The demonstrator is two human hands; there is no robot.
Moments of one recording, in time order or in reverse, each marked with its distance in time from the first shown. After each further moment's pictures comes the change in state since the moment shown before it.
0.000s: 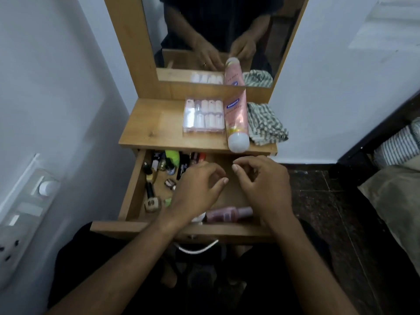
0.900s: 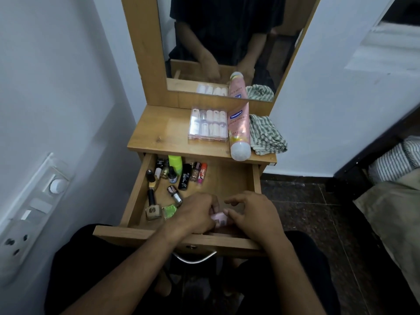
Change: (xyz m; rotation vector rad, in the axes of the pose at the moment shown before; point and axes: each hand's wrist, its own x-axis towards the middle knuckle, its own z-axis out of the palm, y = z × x) left_hand -0.024 -0.009 0.006 0.084 -0.470 -0.203; right_hand -0.034 0.015 0.015 -0.180 -0.477 0.041
